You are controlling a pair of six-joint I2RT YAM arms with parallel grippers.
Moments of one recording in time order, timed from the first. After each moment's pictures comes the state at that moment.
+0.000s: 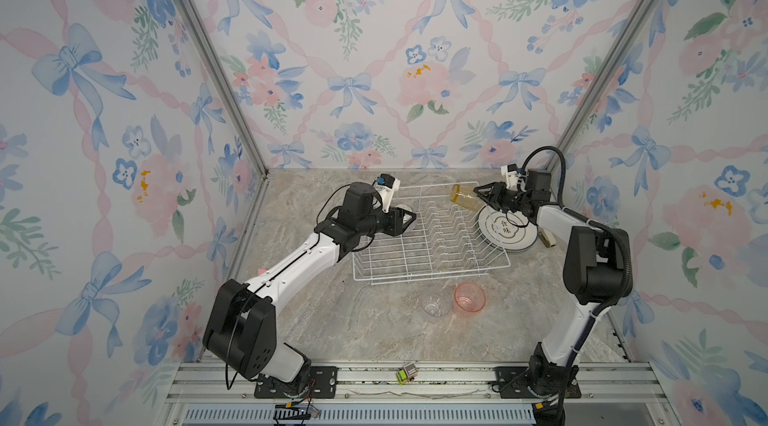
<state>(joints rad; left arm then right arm) -0.52 1.48 1.12 -0.11 0.41 -0.34 -0.06 1.94 1.32 0.03 -0.82 0.61</state>
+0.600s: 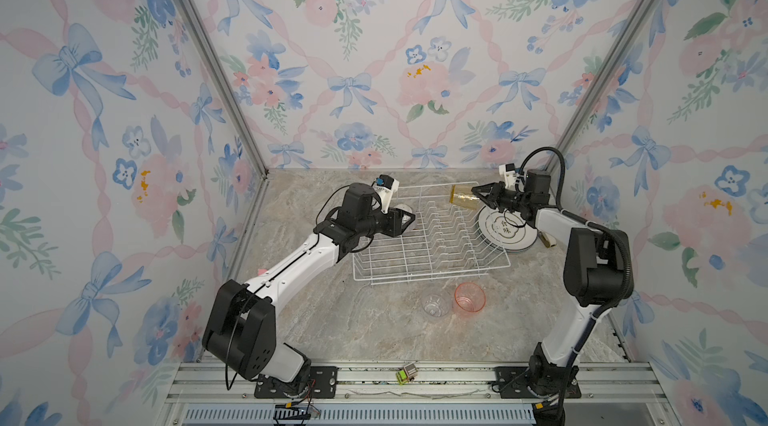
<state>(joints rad) -0.51 1.47 1.11 -0.11 0.41 -0.34 -0.05 1.92 1.27 0.16 -0.90 0.70</state>
